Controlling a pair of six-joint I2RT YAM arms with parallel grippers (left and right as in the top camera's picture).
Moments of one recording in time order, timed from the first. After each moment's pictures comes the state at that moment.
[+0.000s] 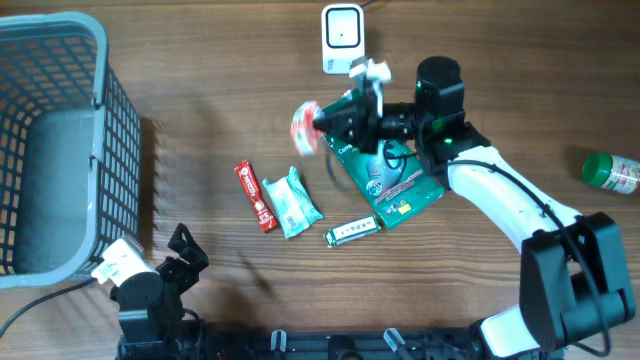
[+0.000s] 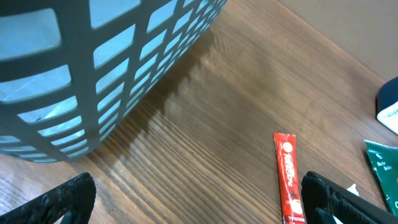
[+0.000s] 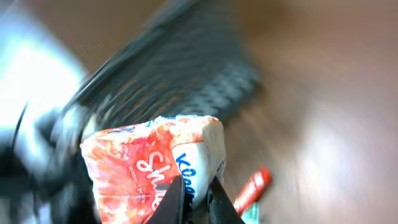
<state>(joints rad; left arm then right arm) 0.06 0.04 0.38 -0.92 -0.24 -0.57 0.33 1.68 1.01 0.30 -1.05 0.43</state>
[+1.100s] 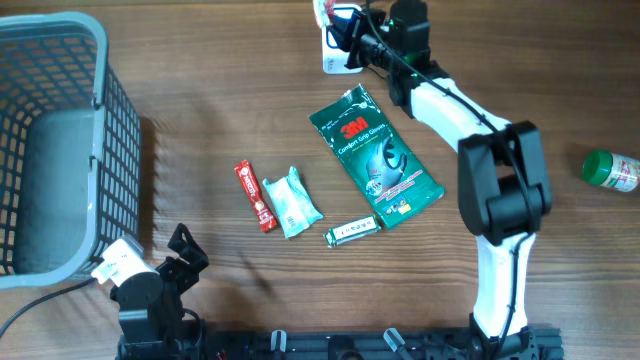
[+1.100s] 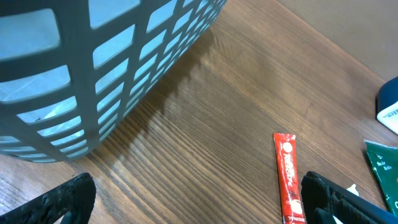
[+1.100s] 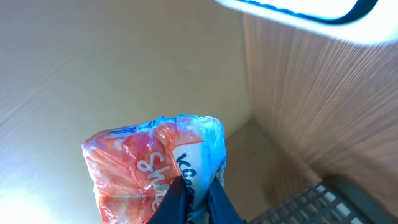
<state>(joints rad) 0.06 0.04 0.38 -0.92 -0.24 -0.57 0.30 2.27 1.62 0.38 -0.51 2.06</state>
